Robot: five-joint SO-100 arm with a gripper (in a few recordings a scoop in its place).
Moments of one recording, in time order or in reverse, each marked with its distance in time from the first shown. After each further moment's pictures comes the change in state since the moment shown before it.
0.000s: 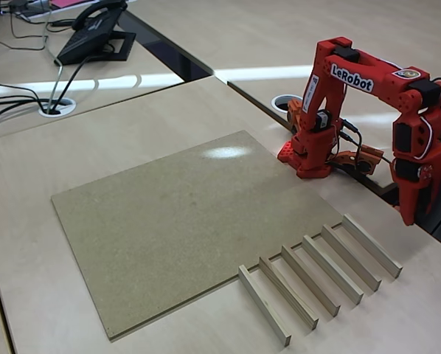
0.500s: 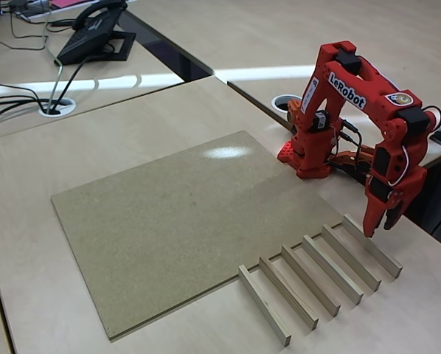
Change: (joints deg) arm 5.9 -6.2 4.0 3.1 0.8
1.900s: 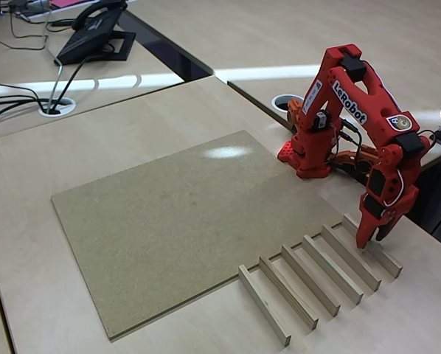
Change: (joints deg) arm -1.2 -5.7 8.7 -10.5 0.5
